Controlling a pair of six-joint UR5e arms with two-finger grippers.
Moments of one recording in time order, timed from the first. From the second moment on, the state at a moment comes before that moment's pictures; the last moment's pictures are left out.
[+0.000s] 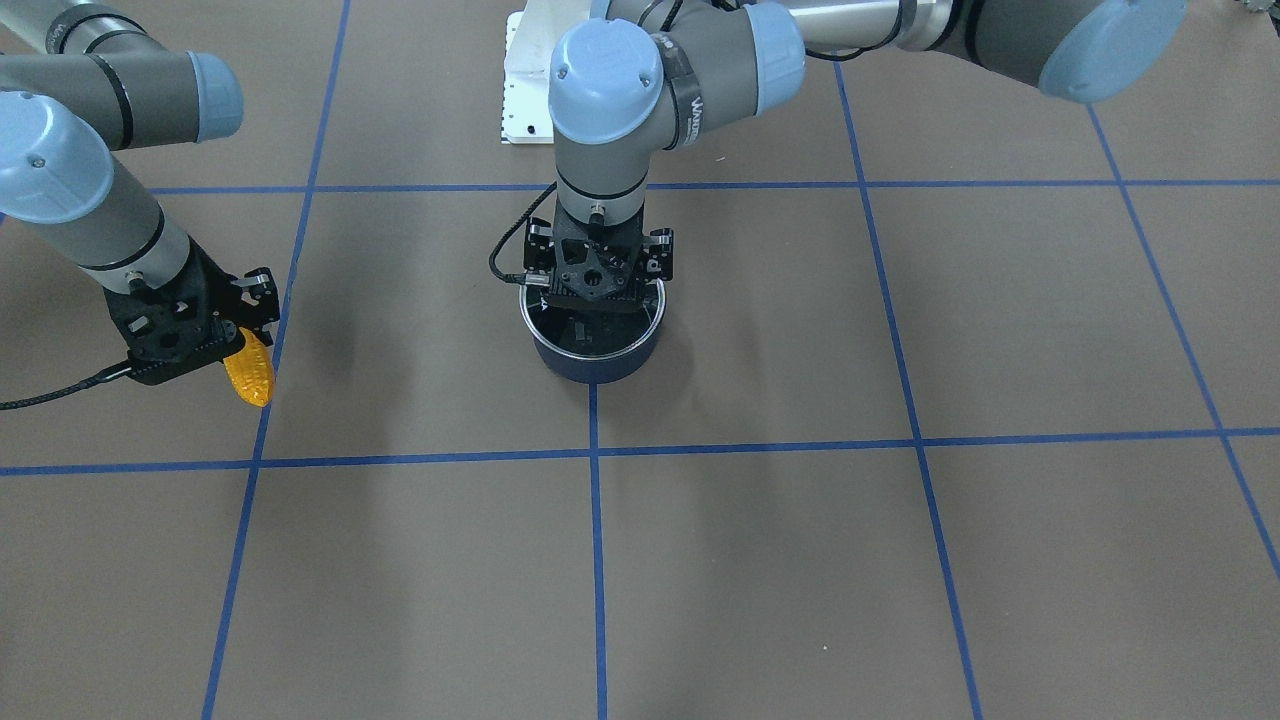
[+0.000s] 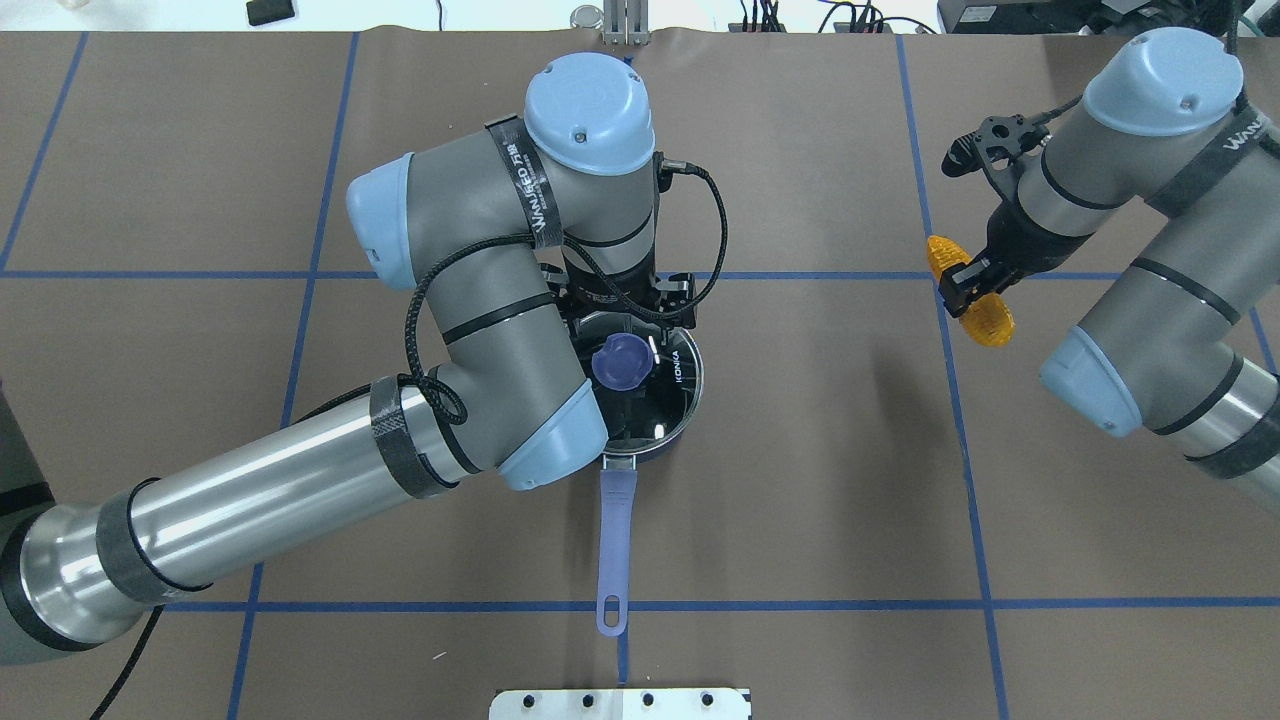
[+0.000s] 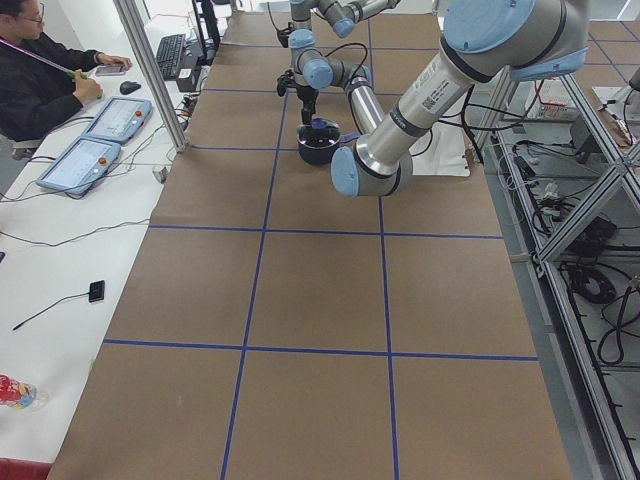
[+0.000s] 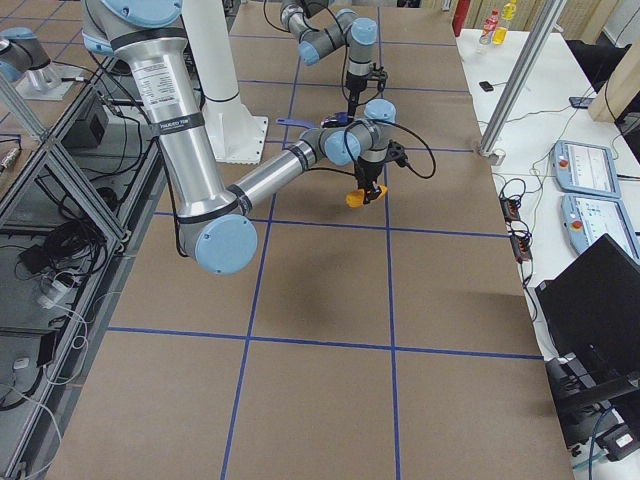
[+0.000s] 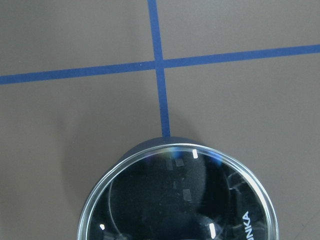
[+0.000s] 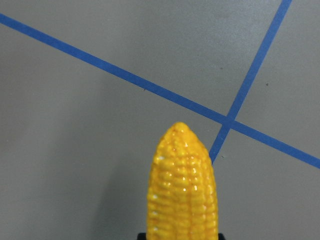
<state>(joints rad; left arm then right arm) -0.59 -2.54 -1.47 -1.43 -2.04 -1.03 0.90 -1.25 1.81 -1.62 2.16 0.39</state>
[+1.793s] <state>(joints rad) -0.57 -2.53 -1.48 -1.44 -2.04 -1.06 0.90 -1.25 1.80 -1.62 2.15 0.39</state>
